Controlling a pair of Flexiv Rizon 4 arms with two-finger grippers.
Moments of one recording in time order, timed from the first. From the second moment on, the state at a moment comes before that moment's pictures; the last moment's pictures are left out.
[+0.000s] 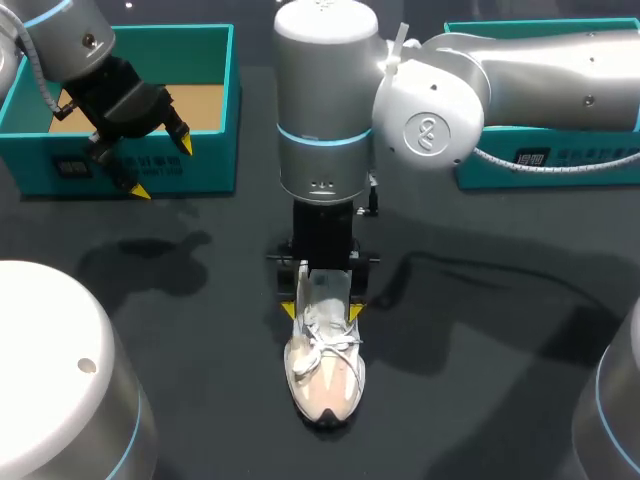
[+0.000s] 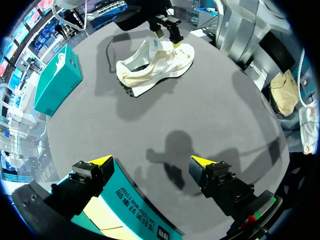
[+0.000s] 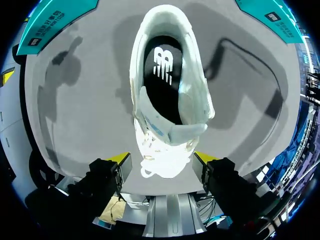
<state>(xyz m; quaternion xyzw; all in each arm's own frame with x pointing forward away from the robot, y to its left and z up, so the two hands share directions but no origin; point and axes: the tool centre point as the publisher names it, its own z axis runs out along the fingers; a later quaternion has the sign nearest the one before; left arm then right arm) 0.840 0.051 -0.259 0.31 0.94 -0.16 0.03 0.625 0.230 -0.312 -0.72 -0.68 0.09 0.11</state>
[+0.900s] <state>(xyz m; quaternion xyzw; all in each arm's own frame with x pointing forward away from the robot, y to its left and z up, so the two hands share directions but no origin) 0.840 0.051 -0.259 0.31 0.94 -0.16 0.03 0.595 0.227 -0.288 -0.73 -0.67 0.09 0.08</state>
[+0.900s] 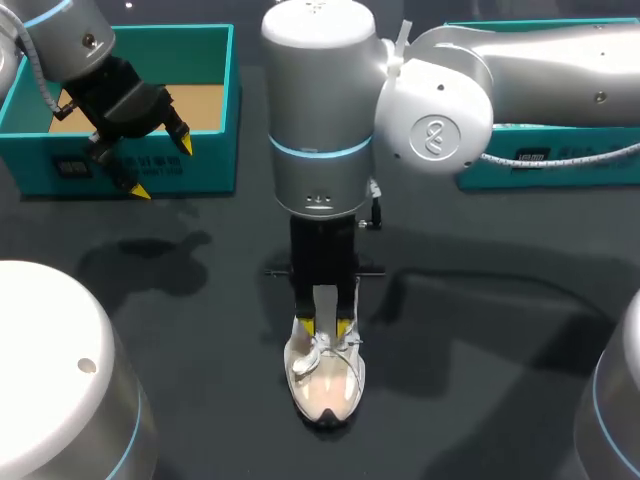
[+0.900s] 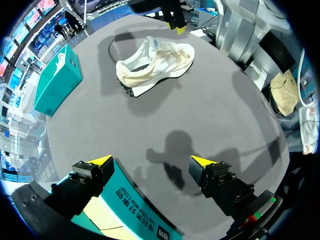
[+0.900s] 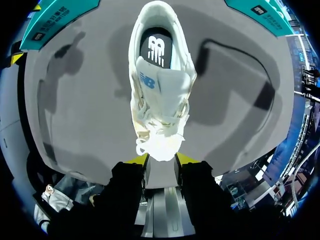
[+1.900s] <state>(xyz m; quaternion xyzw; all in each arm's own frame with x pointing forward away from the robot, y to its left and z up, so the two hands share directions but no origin) 0.840 0.051 -0.259 0.31 0.94 -0.16 0.03 0.666 0.215 -0.341 -0.71 -0.69 0.08 0.07</state>
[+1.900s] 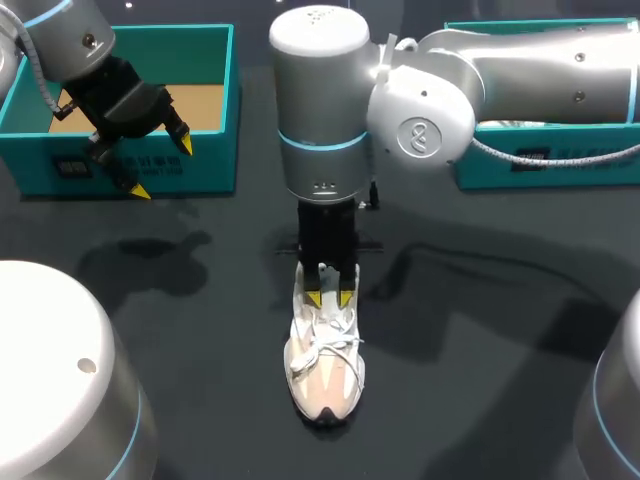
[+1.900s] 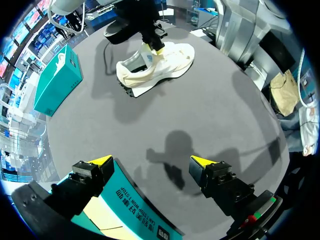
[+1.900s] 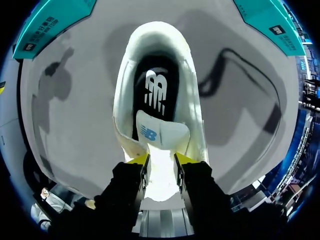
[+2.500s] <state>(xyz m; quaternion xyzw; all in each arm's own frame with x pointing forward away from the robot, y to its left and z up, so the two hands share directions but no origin) 0.840 0.051 -0.259 0.31 0.94 -0.16 0.03 0.677 0.212 -0.316 -0.70 -0.71 0.09 0.04</state>
